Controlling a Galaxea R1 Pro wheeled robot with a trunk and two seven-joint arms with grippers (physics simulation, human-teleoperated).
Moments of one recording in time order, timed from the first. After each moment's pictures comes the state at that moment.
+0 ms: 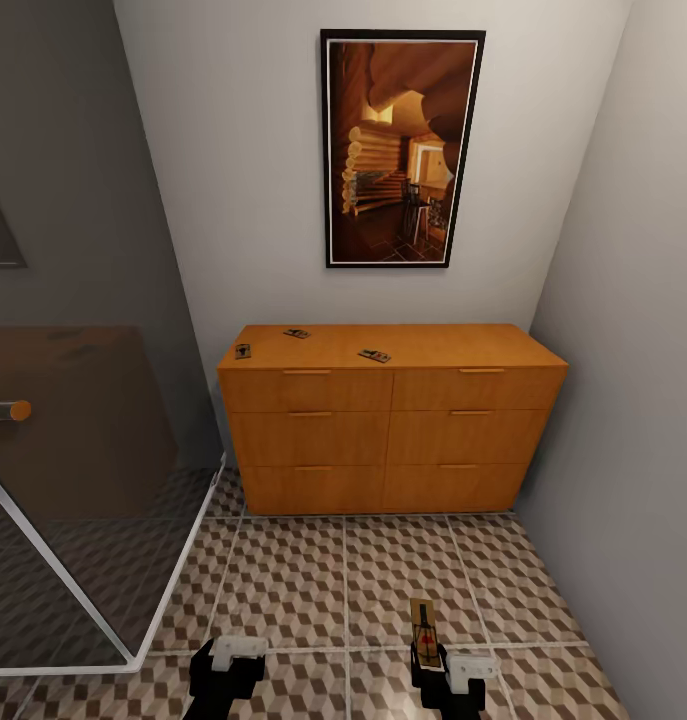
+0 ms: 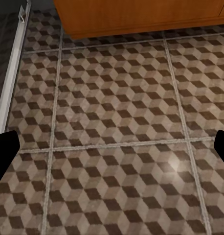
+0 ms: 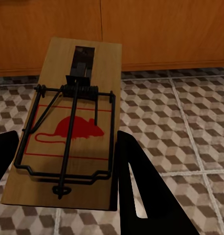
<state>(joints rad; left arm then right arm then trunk) -0.21 -0.04 -0.15 -0.68 -0.01 -0.13 0.17 -0.43 0.11 -0.02 -0.02 0.09 -0.78 -0.14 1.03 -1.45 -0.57</state>
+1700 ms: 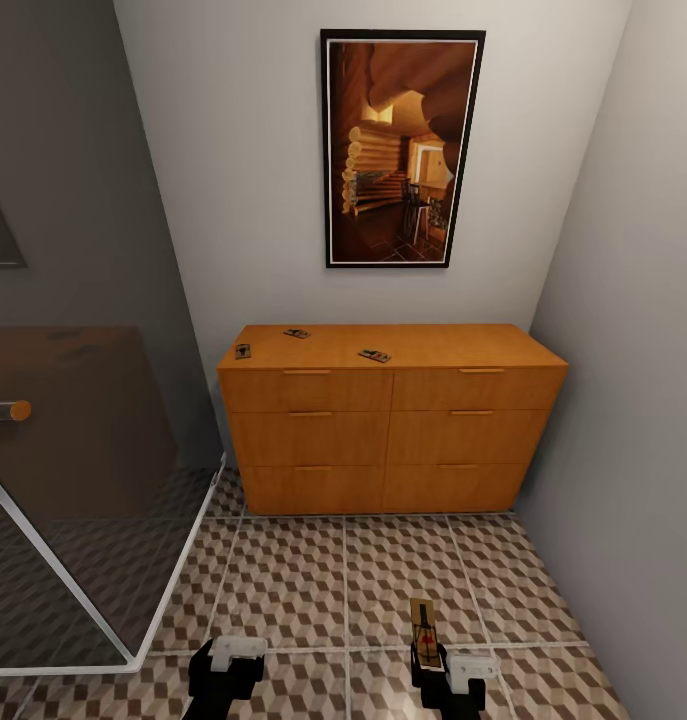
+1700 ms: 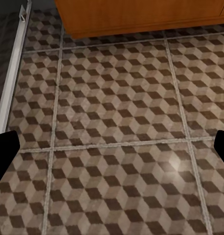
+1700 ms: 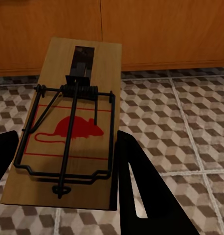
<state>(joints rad) -0.21 -0.04 -0.15 -0.68 -0.01 -0.13 0.17 -0.43 0.11 -0.02 -0.02 0.09 -0.78 -0.14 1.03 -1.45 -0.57</state>
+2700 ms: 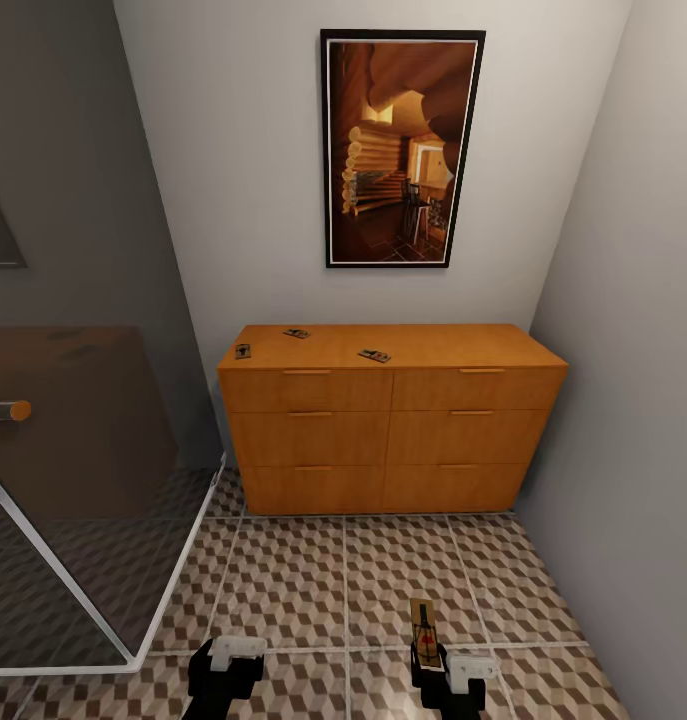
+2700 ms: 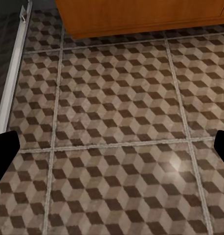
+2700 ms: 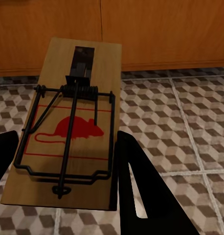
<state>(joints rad) -0.21 -0.04 -0.15 -0.68 -0.01 -0.13 0.17 -0.43 0.11 -0.02 -0.02 0.09 -0.78 -0.14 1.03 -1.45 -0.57</state>
